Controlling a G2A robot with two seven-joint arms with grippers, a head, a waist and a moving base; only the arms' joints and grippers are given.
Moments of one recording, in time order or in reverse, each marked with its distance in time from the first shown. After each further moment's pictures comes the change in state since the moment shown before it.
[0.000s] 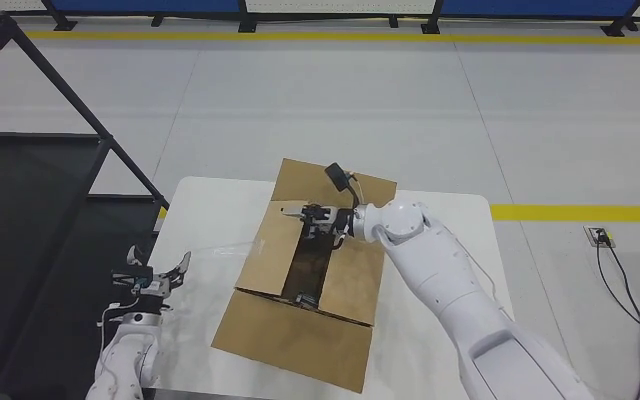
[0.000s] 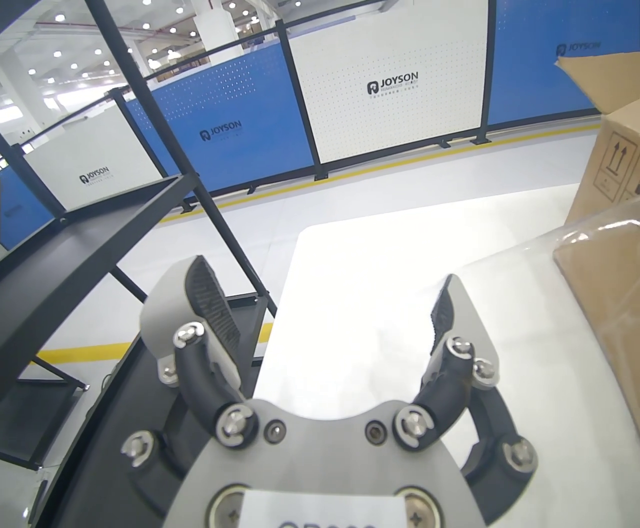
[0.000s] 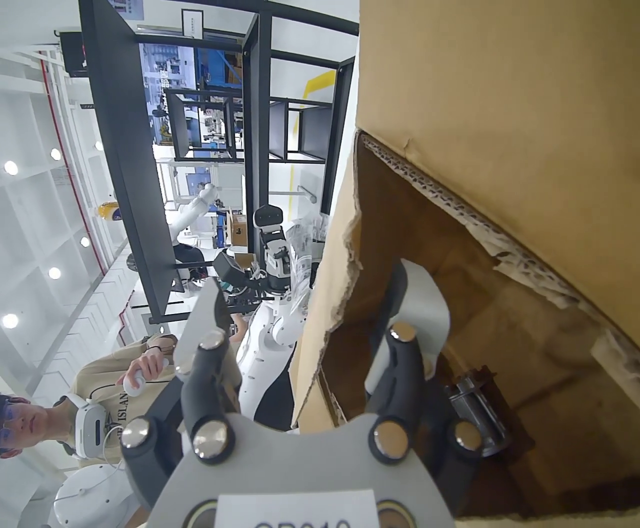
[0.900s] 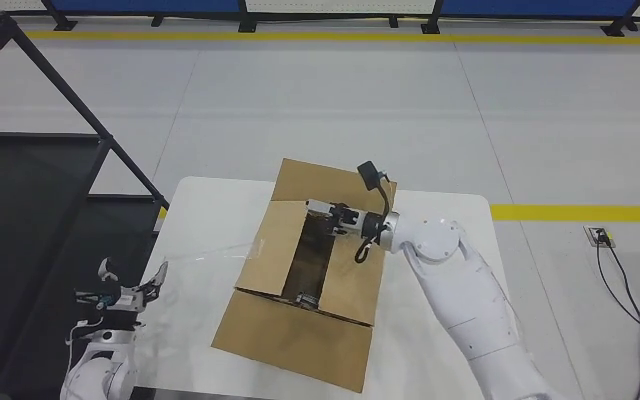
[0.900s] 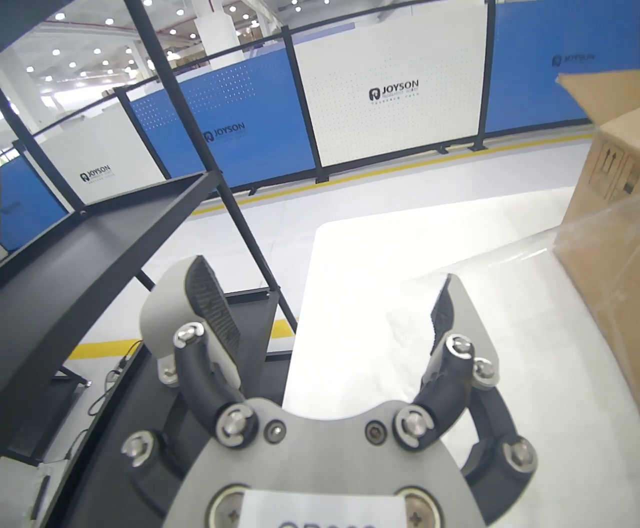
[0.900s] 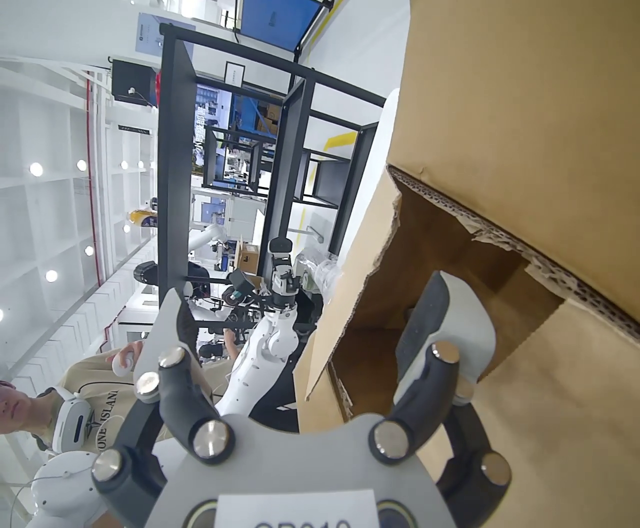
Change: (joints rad) left arm 0.131 0.035 -0.155 -0.104 -0.079 -0.155 0.024; right arm -0.358 0.166 0.234 -0.665 -0.143 0.142 -0.048
